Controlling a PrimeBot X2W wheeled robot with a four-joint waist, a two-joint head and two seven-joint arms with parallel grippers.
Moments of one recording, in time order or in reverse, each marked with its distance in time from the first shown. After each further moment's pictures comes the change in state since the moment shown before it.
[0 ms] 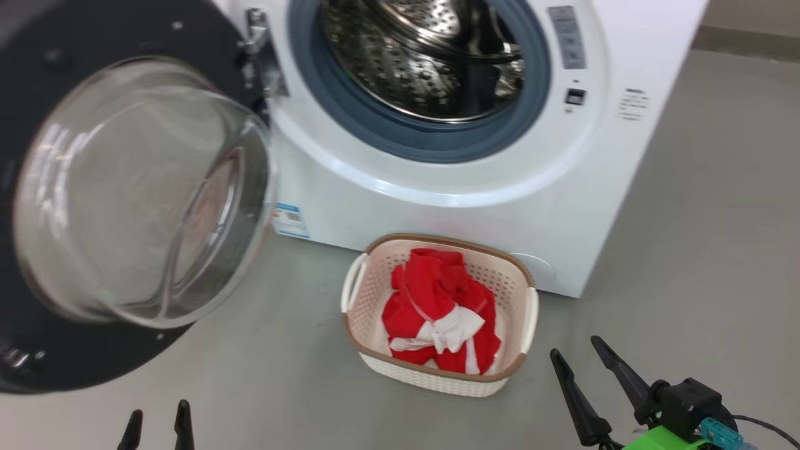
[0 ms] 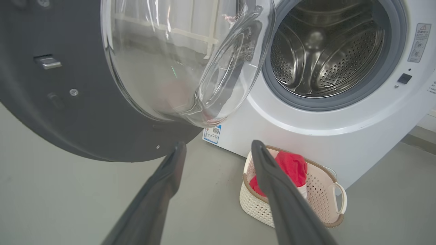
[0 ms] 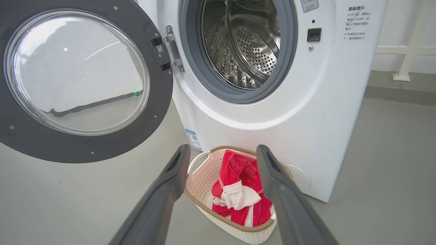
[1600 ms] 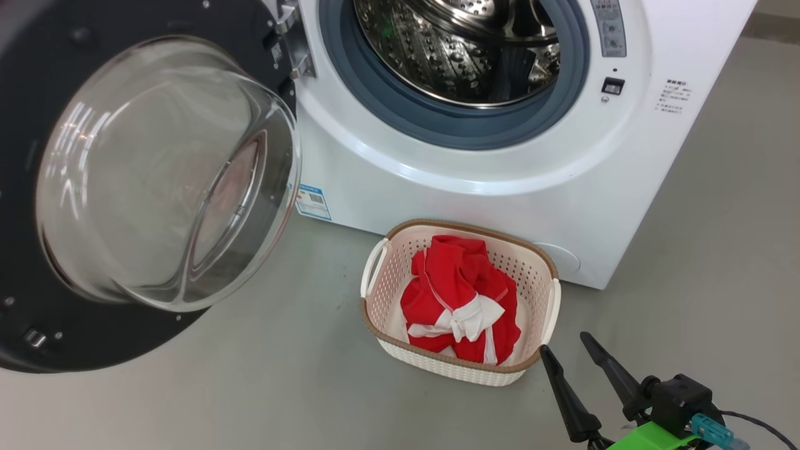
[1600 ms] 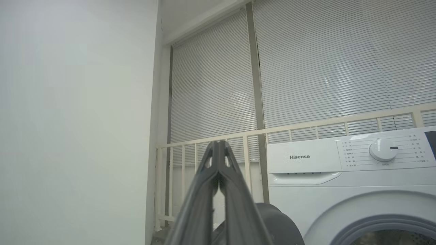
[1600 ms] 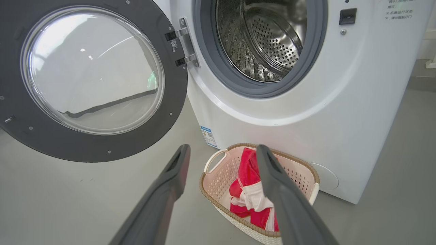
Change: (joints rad) left arm -0.458 0.203 0.299 -0.355 -0.033 -0.002 -0.002; right arm -0.017 0.024 0.015 0.006 0.015 0.000 0.000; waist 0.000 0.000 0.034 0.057
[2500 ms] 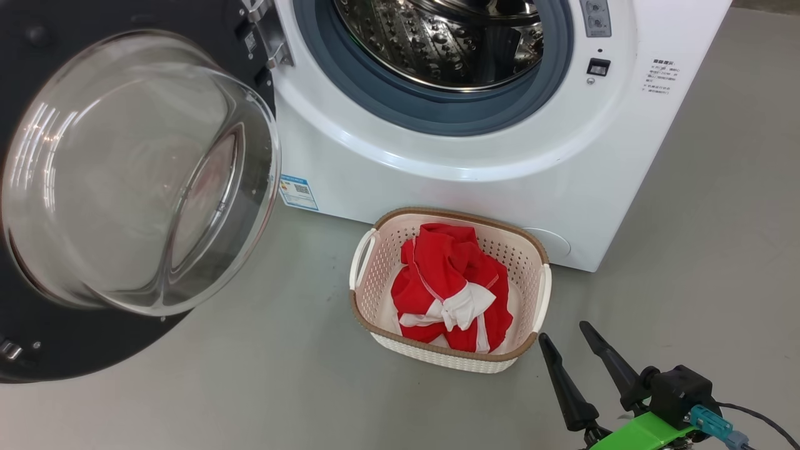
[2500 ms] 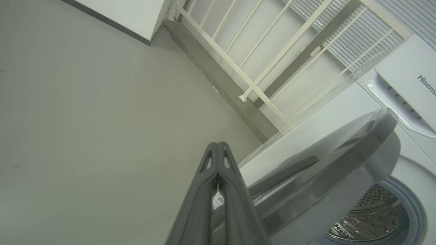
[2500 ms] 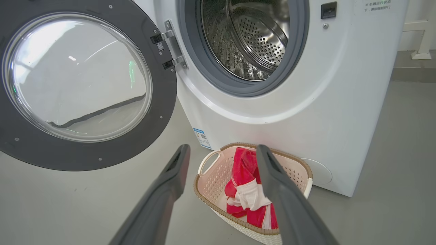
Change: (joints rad) left arm -0.383 0.347 -0.084 0.932 -0.662 -0.001 0.650; right arm -0.020 0.026 -0.020 0.002 -0.009 0.000 0.000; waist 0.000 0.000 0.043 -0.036
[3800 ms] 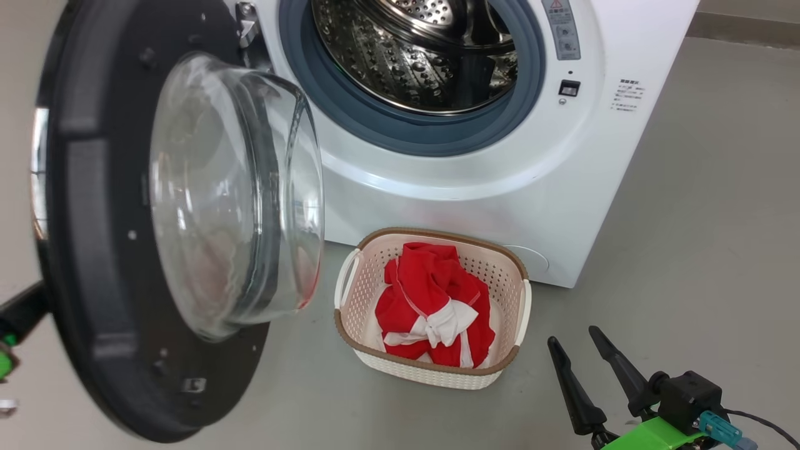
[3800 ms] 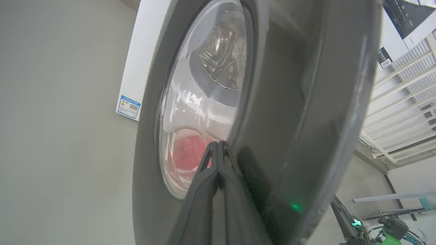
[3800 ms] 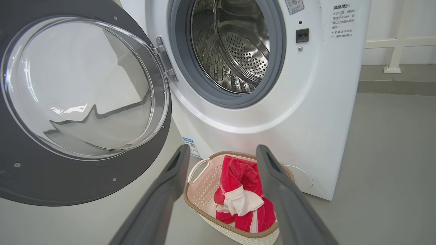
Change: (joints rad) left arm 0.409 0.130 -0.400 -0.662 -0.426 0.001 0.162; right arm 0.024 0.007 -0.028 -0.009 0.000 0.000 0.000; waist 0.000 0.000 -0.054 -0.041
